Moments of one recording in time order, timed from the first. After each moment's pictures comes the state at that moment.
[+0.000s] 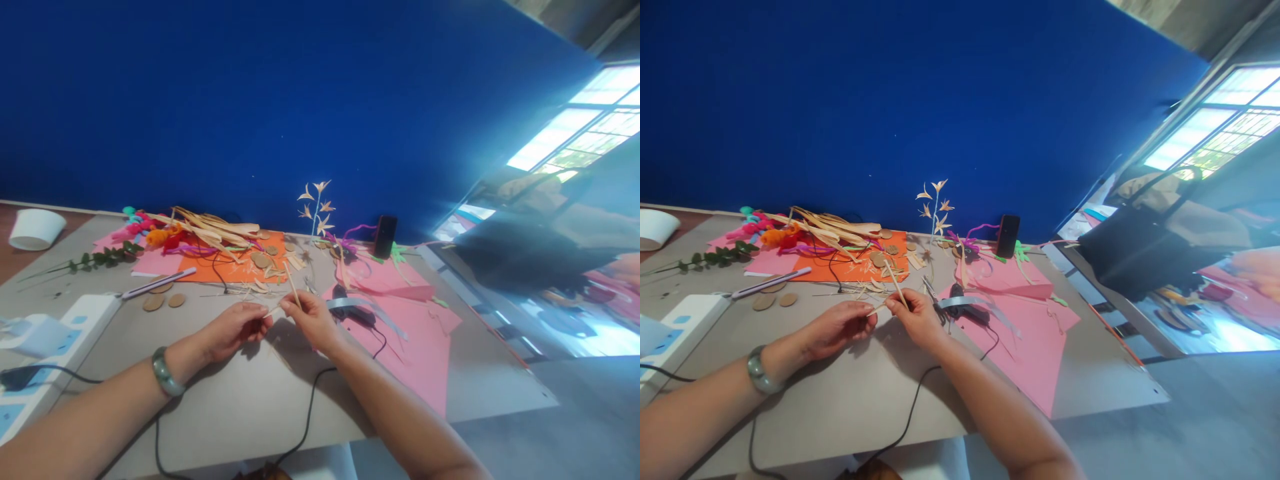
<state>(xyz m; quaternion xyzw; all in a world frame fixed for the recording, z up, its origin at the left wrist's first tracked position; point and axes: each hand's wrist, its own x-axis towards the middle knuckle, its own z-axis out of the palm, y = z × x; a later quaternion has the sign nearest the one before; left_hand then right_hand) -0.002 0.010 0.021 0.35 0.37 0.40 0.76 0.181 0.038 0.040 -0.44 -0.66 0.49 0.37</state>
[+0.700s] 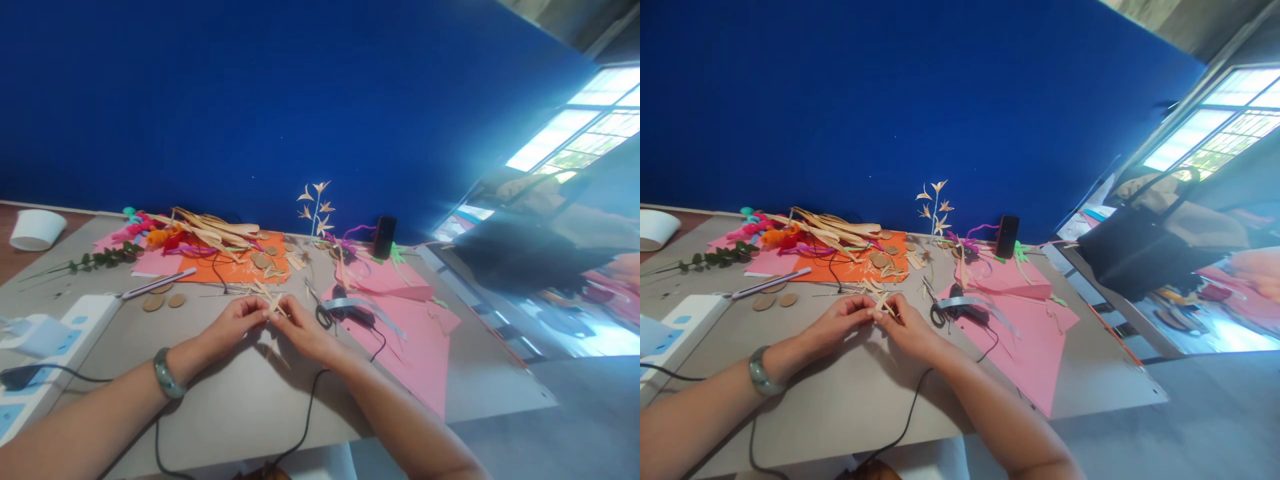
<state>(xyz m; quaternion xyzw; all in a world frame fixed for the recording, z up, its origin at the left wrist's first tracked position) -0.002 0.012 0.012 0.46 0.40 0.46 0.64 0.180 0.030 0.040 -0.40 -0.72 0.50 0.25</state>
